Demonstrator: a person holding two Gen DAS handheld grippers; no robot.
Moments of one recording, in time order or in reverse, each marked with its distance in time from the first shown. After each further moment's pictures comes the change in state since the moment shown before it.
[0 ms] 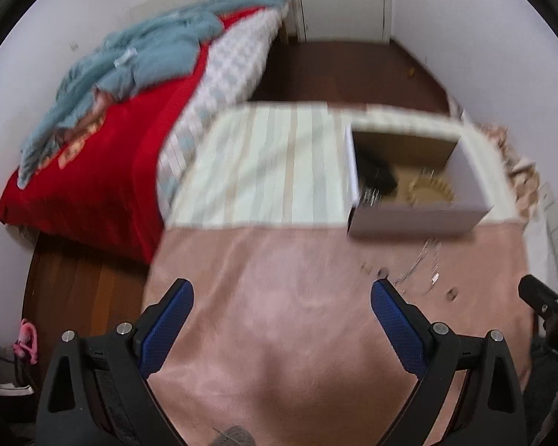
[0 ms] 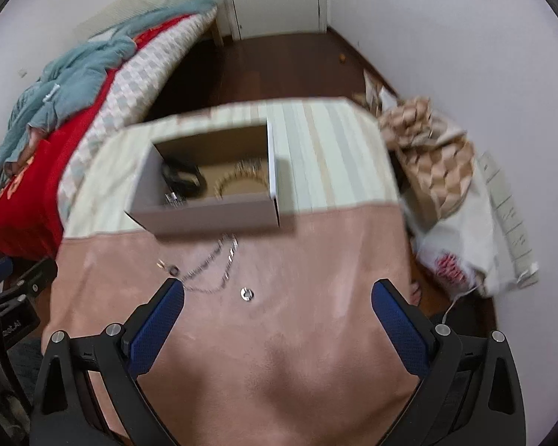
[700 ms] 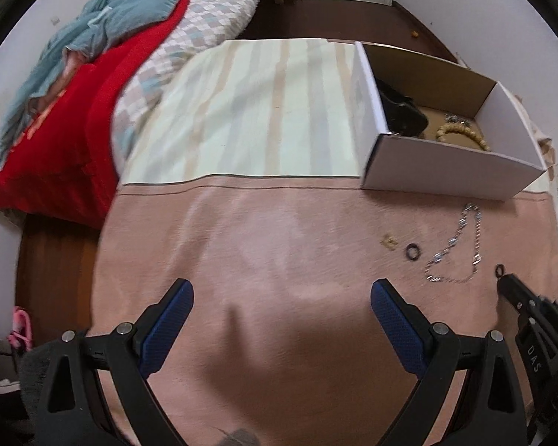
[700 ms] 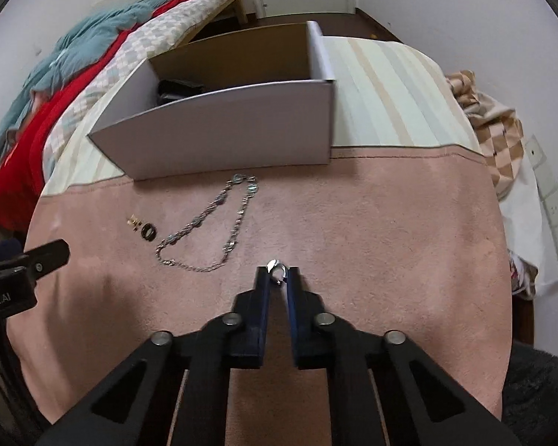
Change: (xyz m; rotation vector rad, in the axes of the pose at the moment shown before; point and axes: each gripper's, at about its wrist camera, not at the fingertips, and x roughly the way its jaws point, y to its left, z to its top) left arm 0.075 -0.012 -0.006 -0.013 0.132 -0.047; right arm 0.115 0.023 -0.038 -0.046 0.036 0.071
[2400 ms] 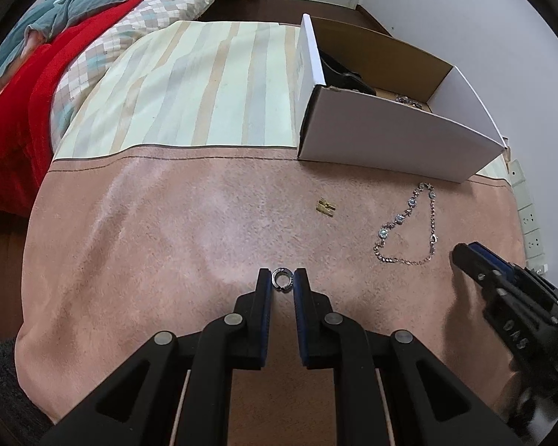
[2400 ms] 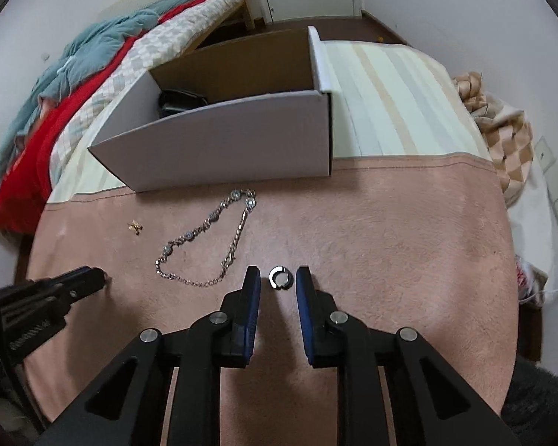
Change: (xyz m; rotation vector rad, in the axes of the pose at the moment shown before) left arm 0.013 -0.016 -0.026 0.007 0.004 -0.216; right arm 0.005 -0.004 0.009 -0.036 -0.035 0.028
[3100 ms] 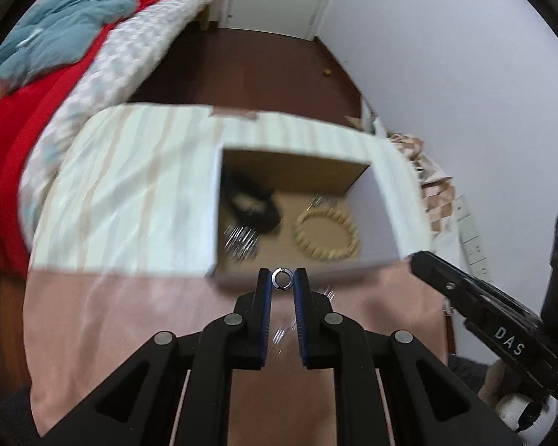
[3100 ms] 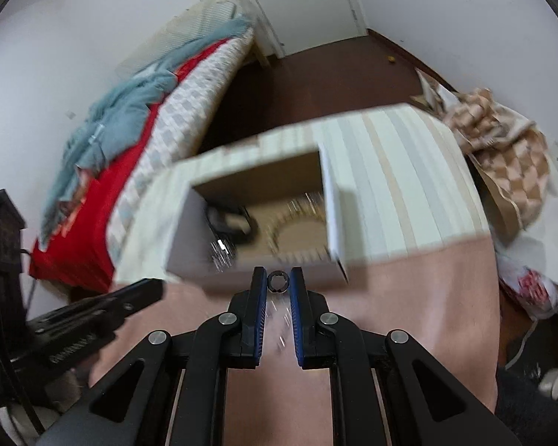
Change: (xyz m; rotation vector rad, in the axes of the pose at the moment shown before) left arm -0.058 -0.043 0.101 0.044 -0.098 -0.187; right arm -0.072 -0.027 0.084 0.135 -0.103 0.222
